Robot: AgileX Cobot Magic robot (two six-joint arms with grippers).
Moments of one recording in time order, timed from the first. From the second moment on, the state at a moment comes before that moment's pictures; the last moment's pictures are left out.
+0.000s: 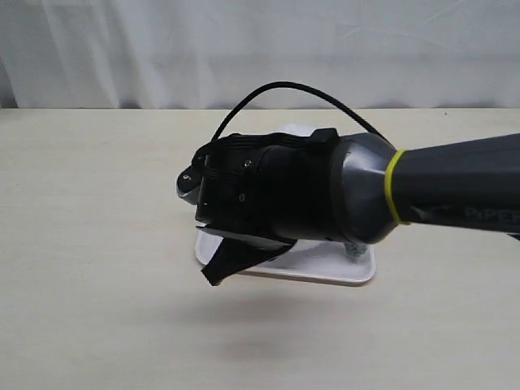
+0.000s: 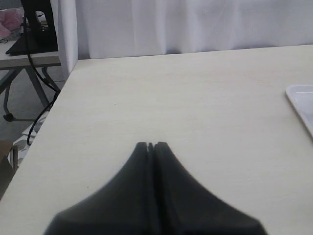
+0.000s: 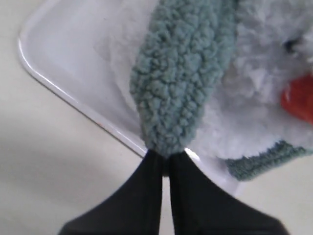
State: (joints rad) left arm -0.01 0.00 0.00 0.10 0.36 -0.02; right arm 0.96 1.91 -1.30 -0.70 1.00 0.75
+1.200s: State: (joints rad) left arm -0.01 0.00 0.00 0.10 0.36 -0.02; right arm 0.96 1.94 -1.05 -0.84 1.03 0.75
